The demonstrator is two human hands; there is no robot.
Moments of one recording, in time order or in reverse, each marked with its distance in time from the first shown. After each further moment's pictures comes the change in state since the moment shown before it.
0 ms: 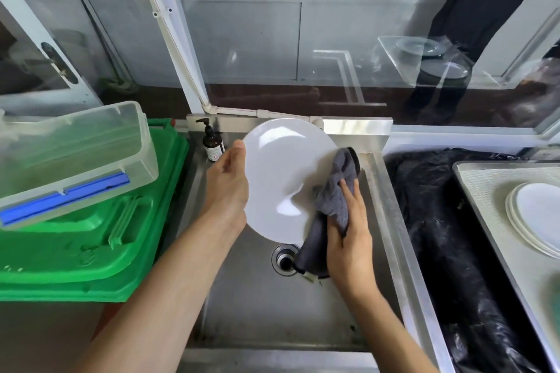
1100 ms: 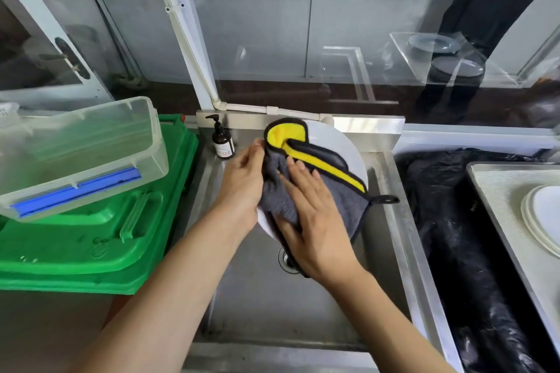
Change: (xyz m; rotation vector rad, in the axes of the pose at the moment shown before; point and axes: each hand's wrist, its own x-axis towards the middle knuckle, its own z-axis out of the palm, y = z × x) left_hand 0.009 -0.004 0.002 0.018 -0.066 0.030; right_hand 0.021 -0.045 0.037 -0.282 -0.257 -0.535
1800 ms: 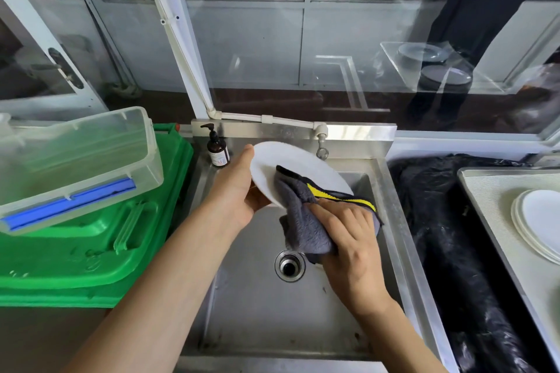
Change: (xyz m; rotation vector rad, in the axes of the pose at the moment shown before) left_hand 0.006 0.022 -0.001 -0.266 0.007 -0.403; right_hand -0.038 0.010 -0.034 -0.108 0.233 0.009
